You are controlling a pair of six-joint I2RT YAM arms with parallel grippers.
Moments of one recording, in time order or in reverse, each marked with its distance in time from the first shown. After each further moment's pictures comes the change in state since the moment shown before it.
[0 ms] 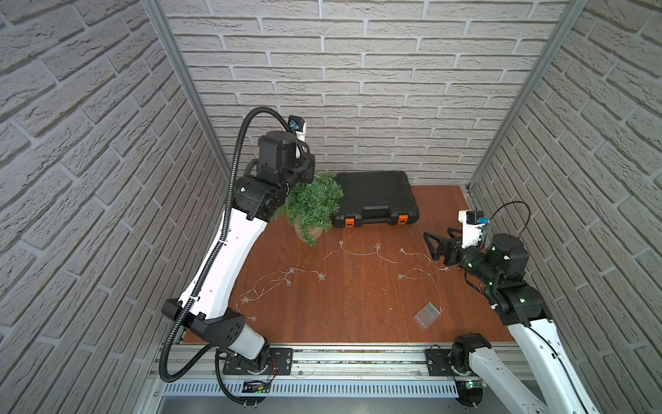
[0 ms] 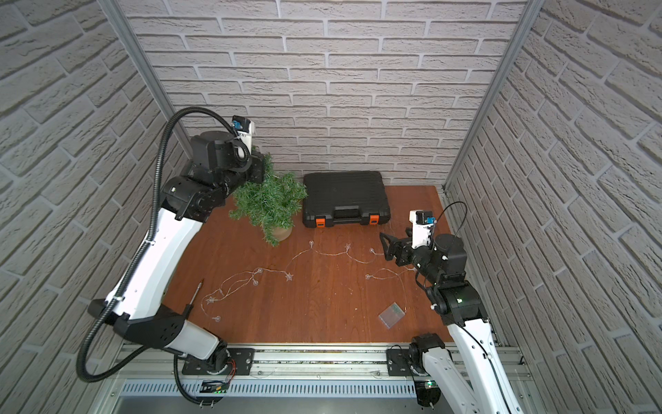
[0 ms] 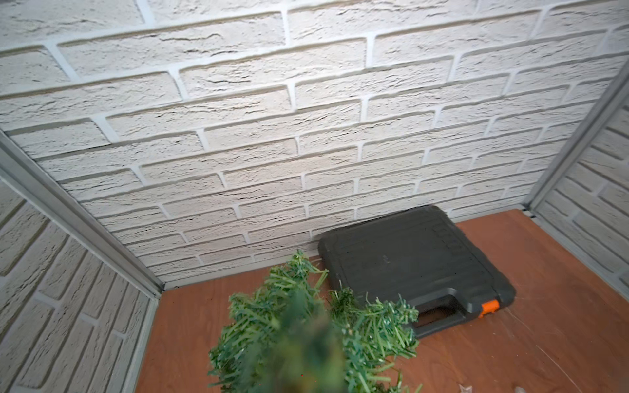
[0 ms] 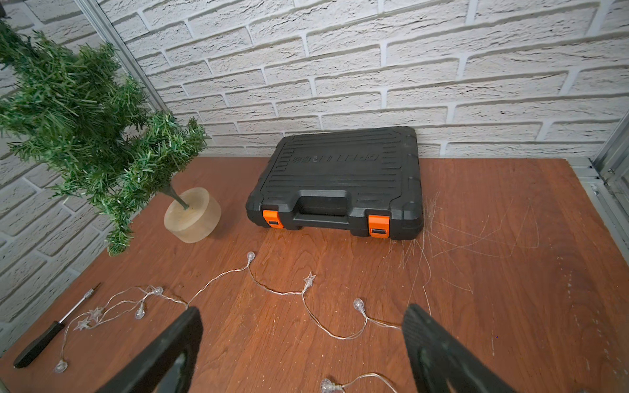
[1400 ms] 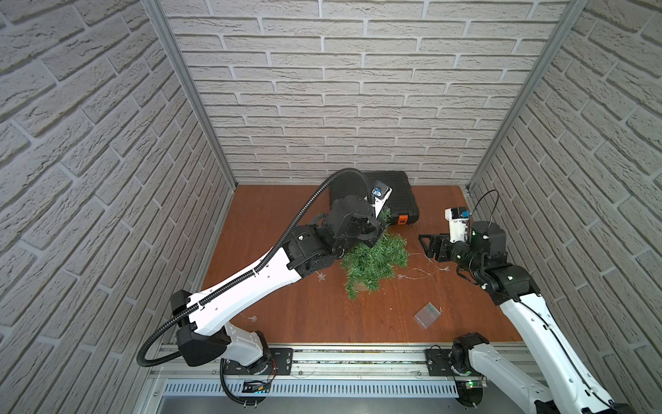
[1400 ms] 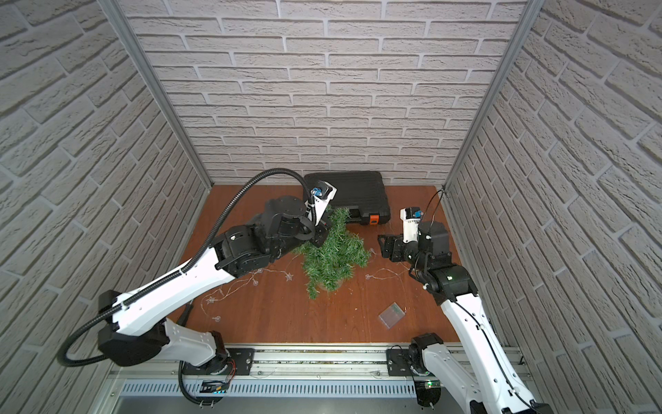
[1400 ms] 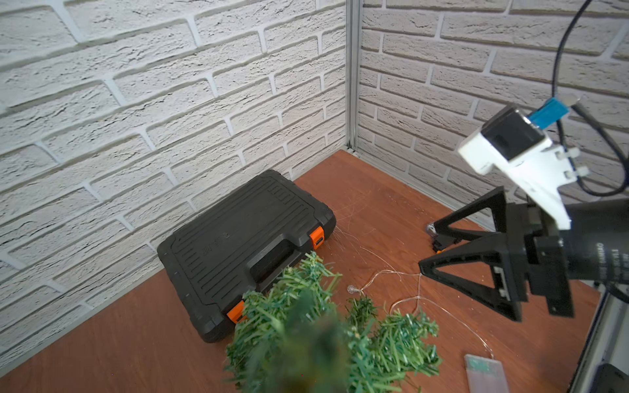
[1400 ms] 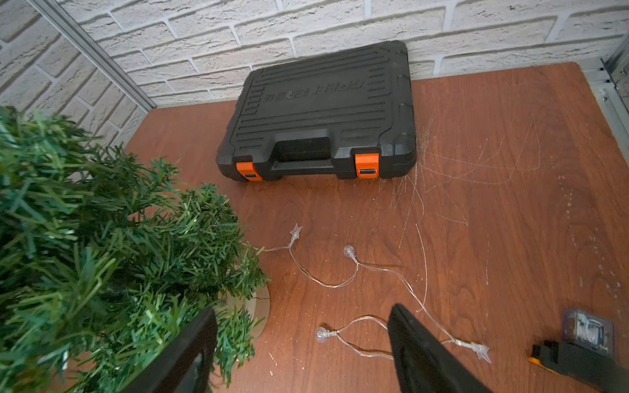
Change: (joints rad) left arm -0.542 -0.091 -0.397 0.254 -0.094 -0.020; right arm 0.055 0.176 0.080 -0.160 0.115 0.038
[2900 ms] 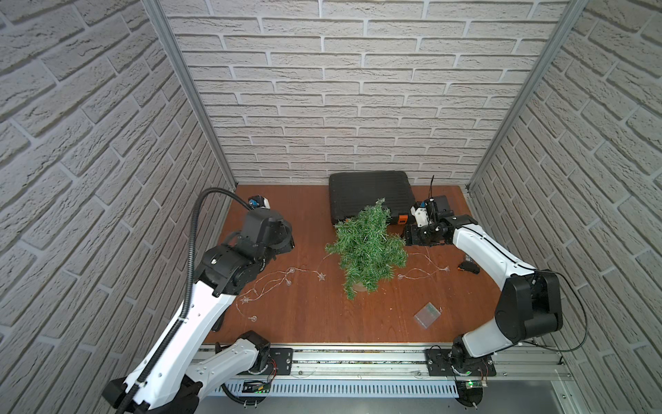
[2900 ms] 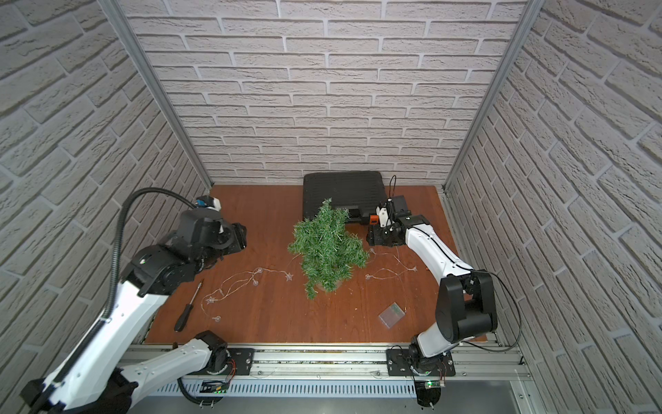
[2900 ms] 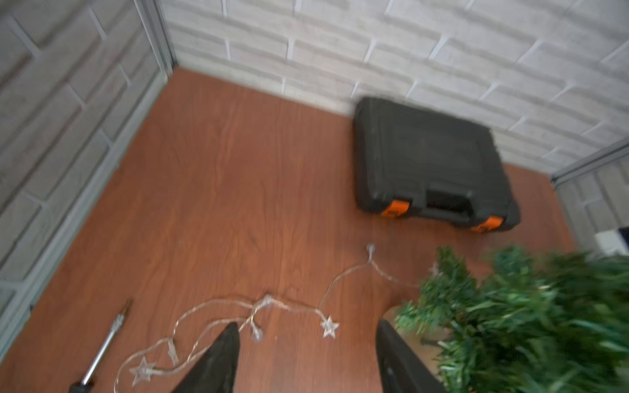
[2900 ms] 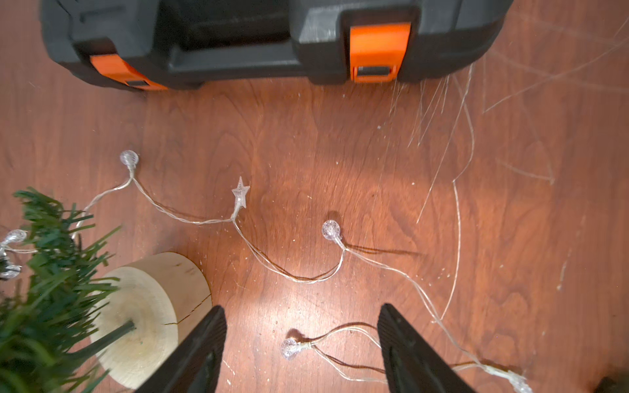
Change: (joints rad) left arm 0.563 -0.388 -0.348 -0.497 0.068 -0.552; right arm 0.000 0.699 0.267 -0.109 -0.010 -0.073
